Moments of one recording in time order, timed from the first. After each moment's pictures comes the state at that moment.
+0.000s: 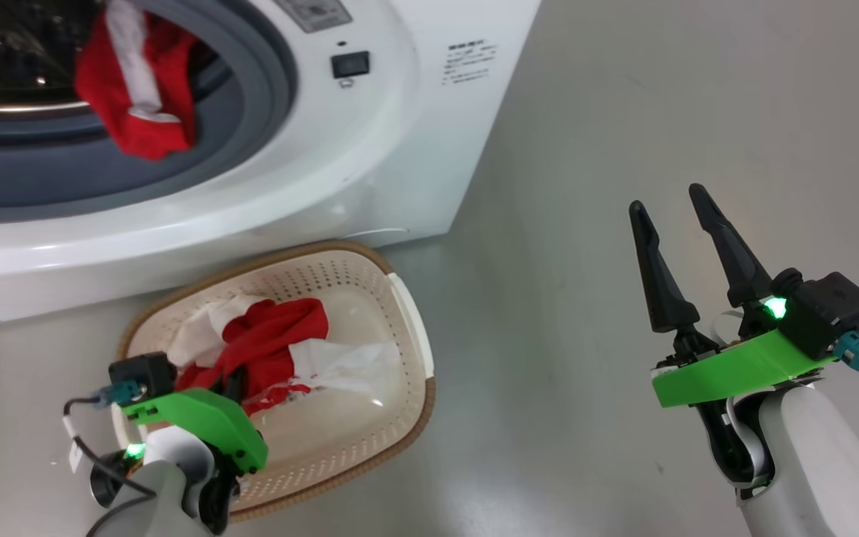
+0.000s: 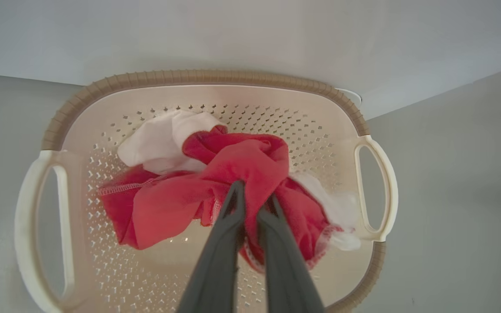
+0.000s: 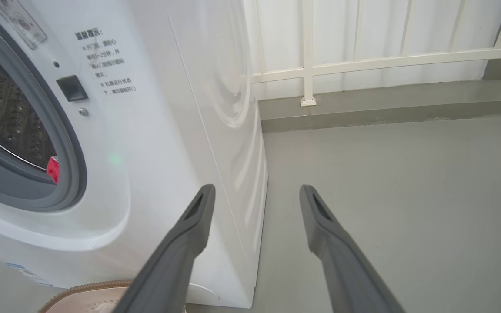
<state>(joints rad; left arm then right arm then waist) -0.61 0.03 -0.10 1.09 -0.52 -0.11 -0.09 -0.32 -0.09 0.12 0.18 0.36 0.12 -0.26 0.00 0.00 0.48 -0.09</state>
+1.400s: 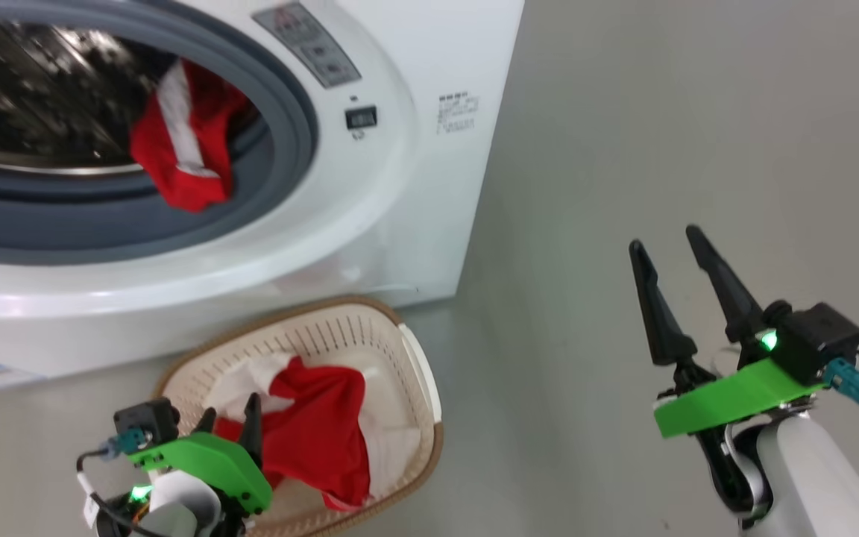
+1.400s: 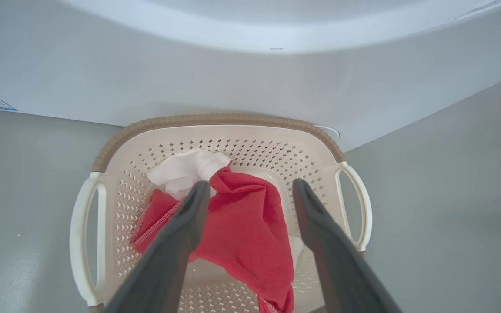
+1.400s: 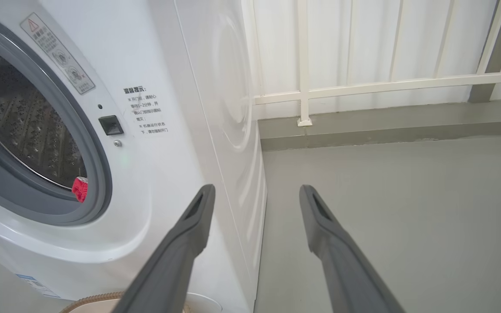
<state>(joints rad) -0.61 0.02 -0.16 1.24 -0.57 -0.13 -0.24 -0.27 -0.09 0.11 0.22 0.36 0.12 -0.26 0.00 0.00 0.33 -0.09</state>
